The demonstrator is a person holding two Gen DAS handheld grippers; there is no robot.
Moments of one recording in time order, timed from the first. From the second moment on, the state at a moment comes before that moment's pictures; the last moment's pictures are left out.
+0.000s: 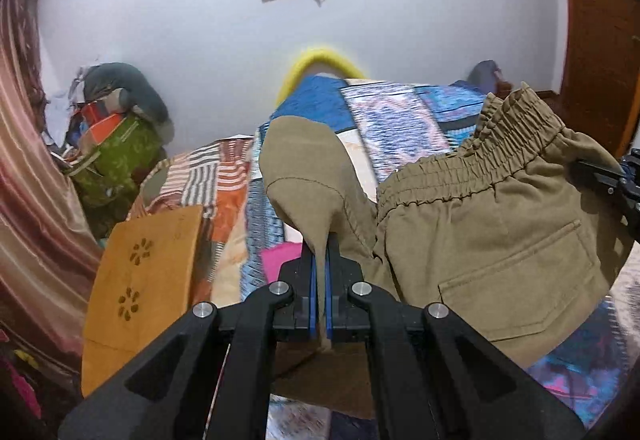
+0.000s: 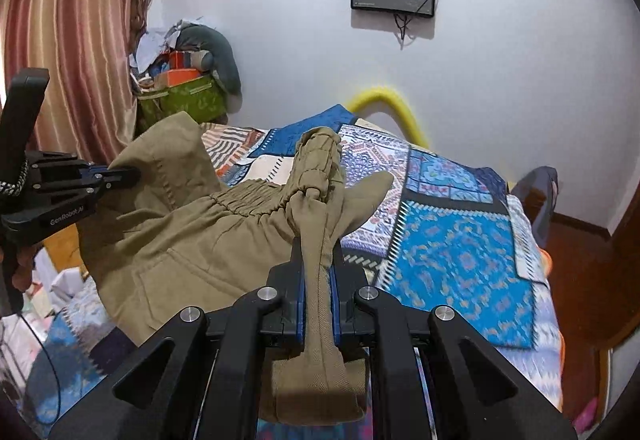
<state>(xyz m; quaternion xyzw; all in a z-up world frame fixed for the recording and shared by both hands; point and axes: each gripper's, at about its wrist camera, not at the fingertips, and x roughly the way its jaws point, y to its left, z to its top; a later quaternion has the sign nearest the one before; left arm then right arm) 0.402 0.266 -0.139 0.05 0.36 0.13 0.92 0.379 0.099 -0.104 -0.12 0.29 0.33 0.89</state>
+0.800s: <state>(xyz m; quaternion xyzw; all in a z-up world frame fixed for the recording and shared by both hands) 0.433 0.370 -0.317 -0.01 0.54 0.19 0.82 0.434 0.146 -0.226 -0.20 0.47 0.32 0.80</state>
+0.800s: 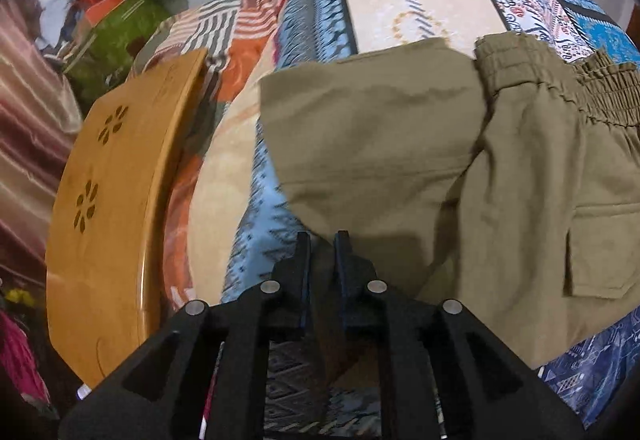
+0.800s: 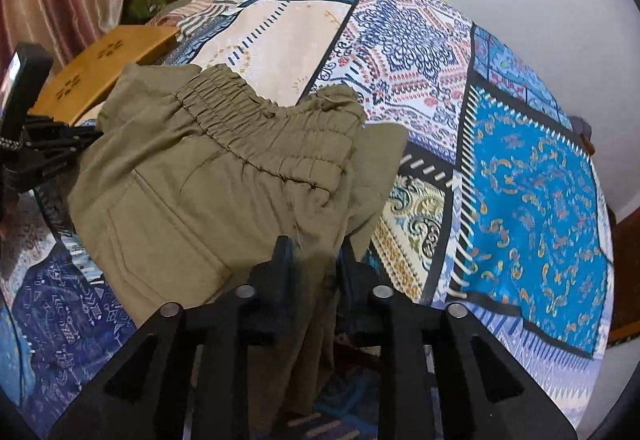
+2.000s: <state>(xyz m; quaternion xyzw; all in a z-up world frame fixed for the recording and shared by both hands) 0.126 0.176 0.026 -0.02 0.21 0.05 0.98 0.171 0.031 0.040 -0.04 0.17 0.40 0.90</state>
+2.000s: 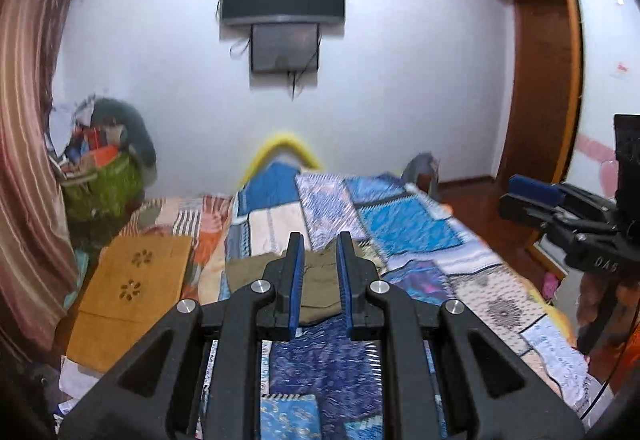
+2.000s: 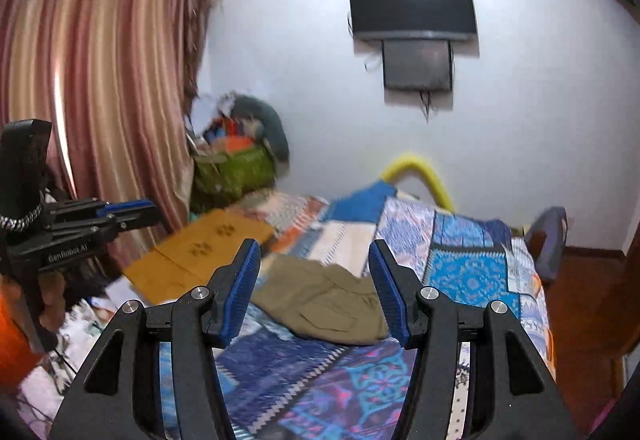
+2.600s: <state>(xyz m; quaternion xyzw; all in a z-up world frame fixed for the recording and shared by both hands) -0.003 0.119 0.046 -0.02 0.10 0.05 0.99 0.068 0.007 0.056 -0.01 0.06 0.41 0.91</state>
